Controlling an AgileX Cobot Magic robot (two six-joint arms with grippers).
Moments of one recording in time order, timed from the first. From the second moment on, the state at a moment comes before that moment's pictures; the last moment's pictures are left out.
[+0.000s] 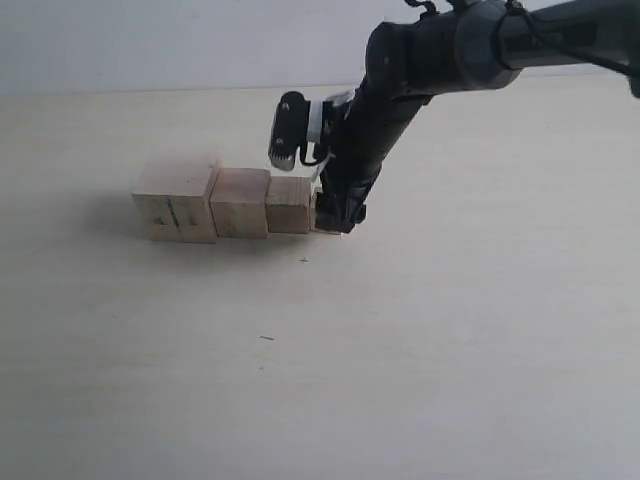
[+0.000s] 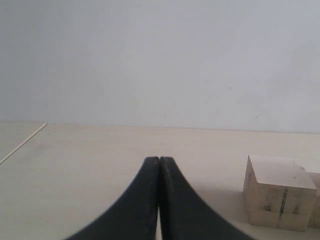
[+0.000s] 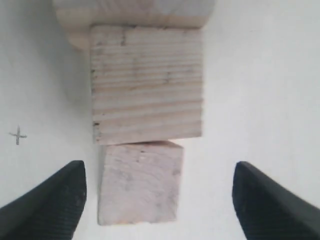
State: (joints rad) left arm 0.04 0.01 0.00 0.05 0.11 -0.05; right arm 0.64 2.21 -1.60 0.22 0.68 -1.08
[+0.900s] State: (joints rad) left arm 0.04 0.01 0.00 0.05 0.11 -0.05; right arm 0.58 2.19 -1.58 0.17 0.82 -0.82
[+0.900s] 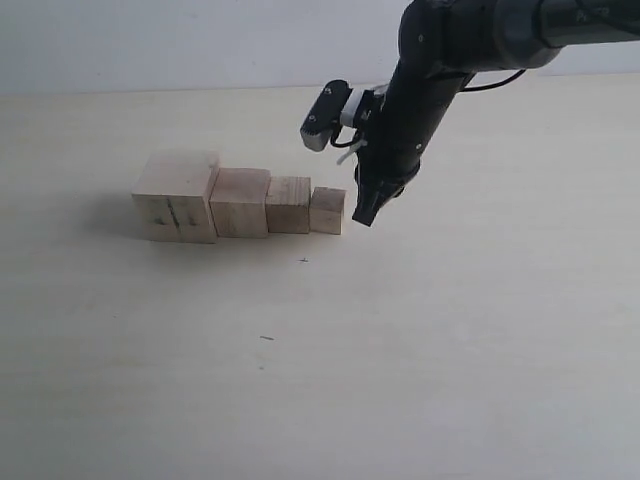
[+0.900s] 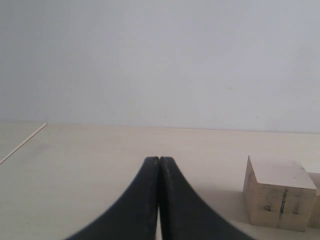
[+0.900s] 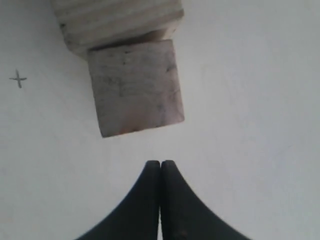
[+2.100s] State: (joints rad) left arm 0.04 0.01 0.00 0.05 0.11 -0.05; right arm 0.58 1.75 -1.51 -0.15 0.73 -0.33
